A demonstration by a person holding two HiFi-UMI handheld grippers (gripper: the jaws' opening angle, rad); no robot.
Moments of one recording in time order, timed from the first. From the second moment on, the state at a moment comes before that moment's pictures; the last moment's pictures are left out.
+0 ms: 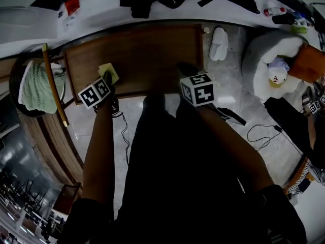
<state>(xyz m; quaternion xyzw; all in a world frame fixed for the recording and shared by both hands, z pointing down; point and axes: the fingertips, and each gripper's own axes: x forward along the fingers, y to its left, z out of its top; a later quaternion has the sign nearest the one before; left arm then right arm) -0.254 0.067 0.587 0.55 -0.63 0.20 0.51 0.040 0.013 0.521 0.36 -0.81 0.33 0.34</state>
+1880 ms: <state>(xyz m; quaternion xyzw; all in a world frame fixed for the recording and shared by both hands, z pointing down) 0.005 0.088 0.591 0.71 -0.39 0.31 0.50 0.046 0.029 0.542 0.31 -0.80 0.35 0.38</state>
